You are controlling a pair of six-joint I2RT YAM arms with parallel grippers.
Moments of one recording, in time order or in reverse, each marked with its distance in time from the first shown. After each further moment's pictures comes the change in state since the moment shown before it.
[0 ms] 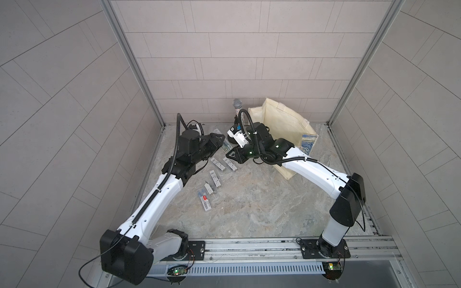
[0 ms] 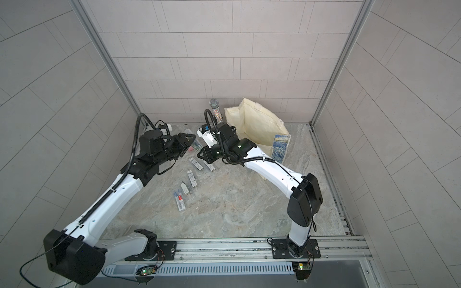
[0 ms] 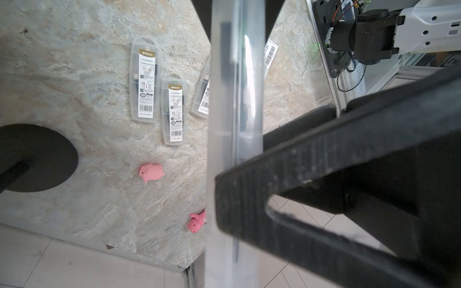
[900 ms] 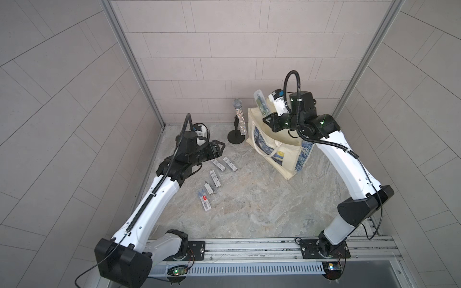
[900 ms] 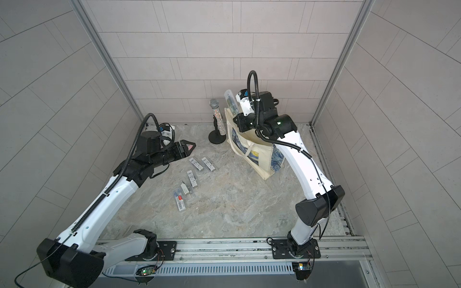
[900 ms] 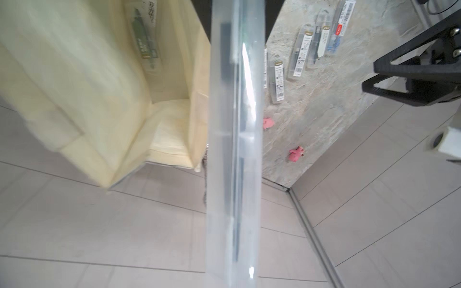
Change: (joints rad) left arm 0.014 -0.028 0.041 -0.235 0.083 0.424; right arm -0.339 -0.080 0.359 -0.322 0.171 -0.158
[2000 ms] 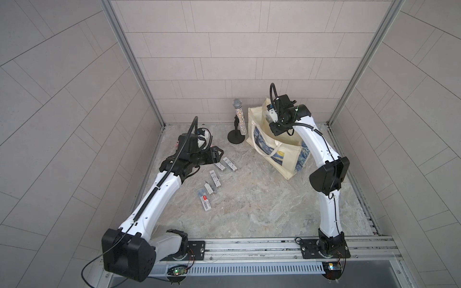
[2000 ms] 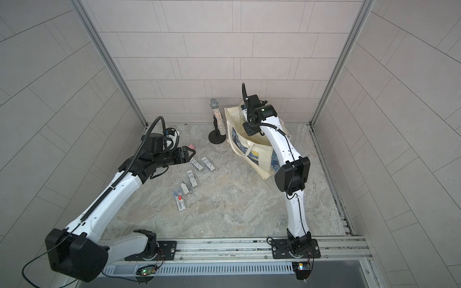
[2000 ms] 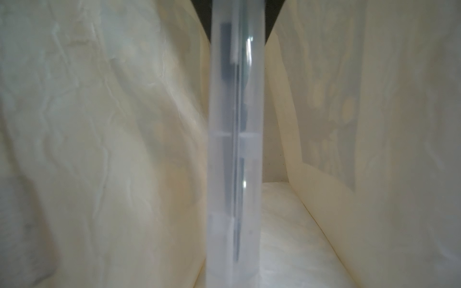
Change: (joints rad) left arm 0.054 0.053 -0.036 -0.051 0.029 0.167; right arm -0.079 0.501 0.374 -0.394 0.326 -0.216
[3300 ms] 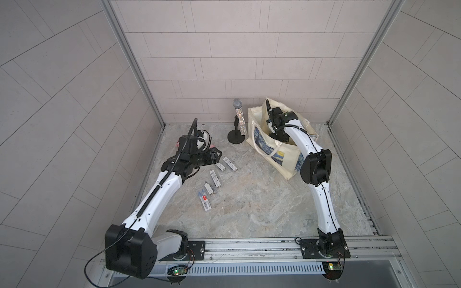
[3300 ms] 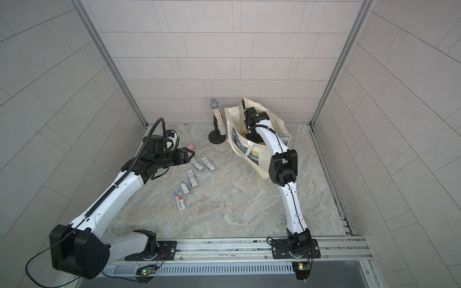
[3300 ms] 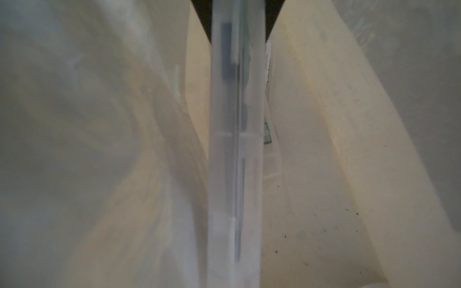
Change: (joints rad) left arm 0.026 0.019 -0.044 0.042 -0.005 -0.001; right arm -0.047 0.251 0.051 -0.067 0.057 0.006
